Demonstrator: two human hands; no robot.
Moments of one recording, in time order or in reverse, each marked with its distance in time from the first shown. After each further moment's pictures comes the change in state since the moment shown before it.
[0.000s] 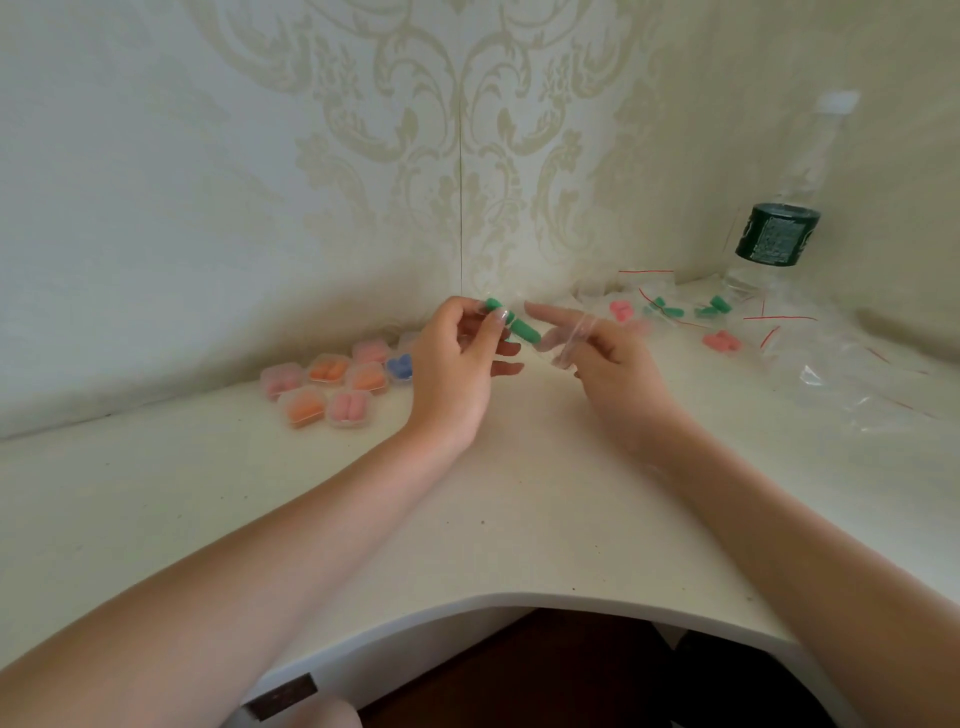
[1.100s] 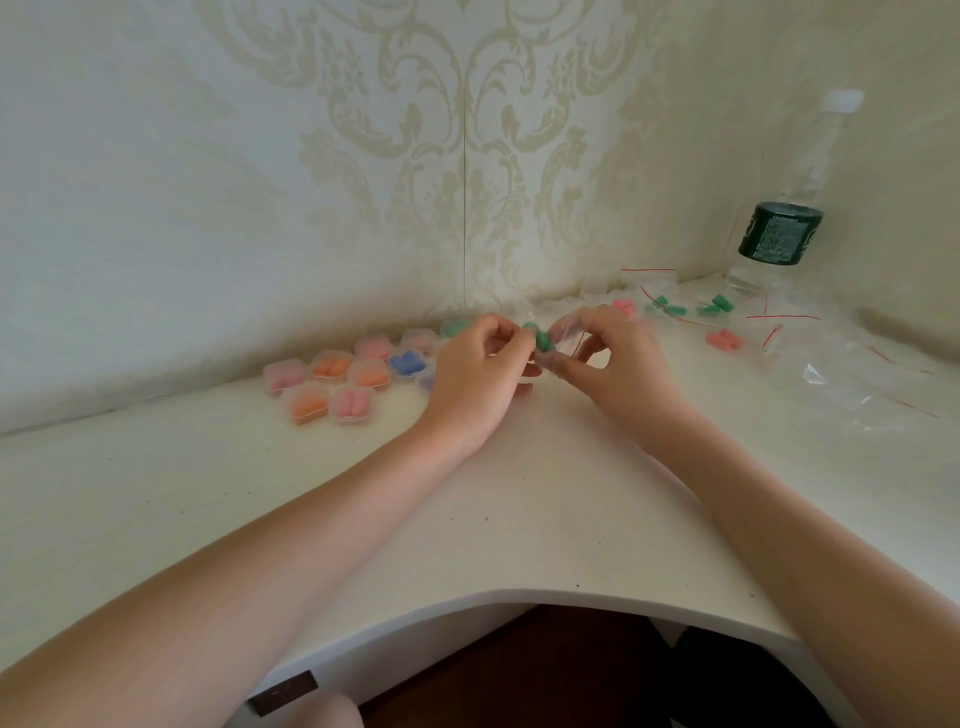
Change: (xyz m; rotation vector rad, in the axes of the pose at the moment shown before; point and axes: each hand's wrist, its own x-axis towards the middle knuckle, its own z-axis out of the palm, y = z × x) left_hand -0.007 0.001 0.005 0.139 -0.146 -0.134; right_hand 0.004 0.013 -0.007 -0.246 0.018 -0.129
